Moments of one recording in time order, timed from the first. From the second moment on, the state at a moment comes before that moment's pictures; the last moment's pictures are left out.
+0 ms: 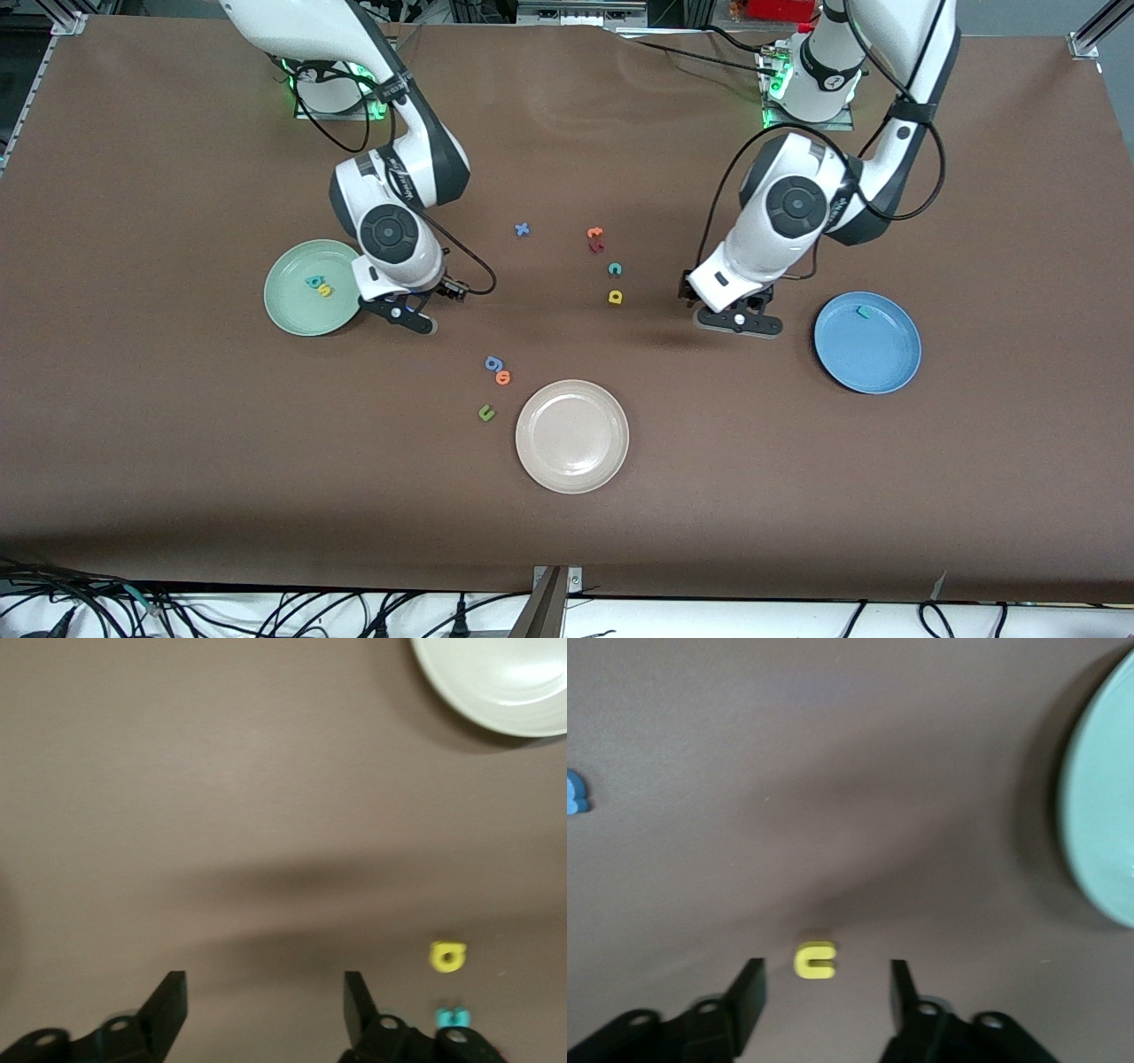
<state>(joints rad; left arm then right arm) -0.42 0.37 -0.06 -1.94 -0.06 2.31 -0.33 0.62 0.49 -0.09 -1.89 0.06 2.20 0.94</state>
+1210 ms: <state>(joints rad) -0.58 0.61 -0.06 -1.81 -0.06 2.43 -0.54 0.66 0.54 -0.08 -1.99 0.06 2.40 1.03</state>
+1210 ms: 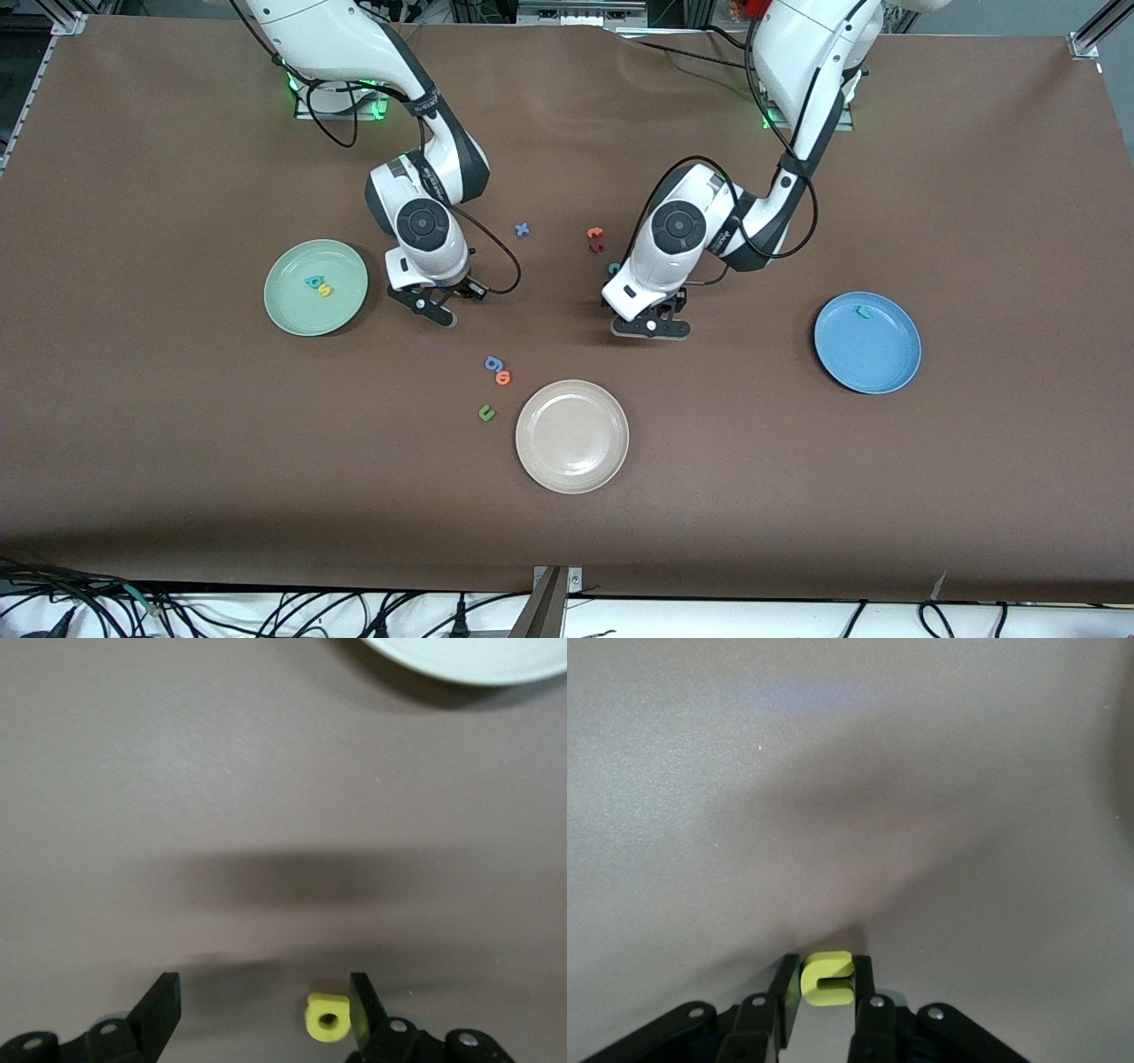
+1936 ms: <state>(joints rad) -0.63 0.65 -0.06 -1.81 -0.04 2.44 -0.57 0.66 0.46 -0.23 -1.93 0.05 2.15 0.69</state>
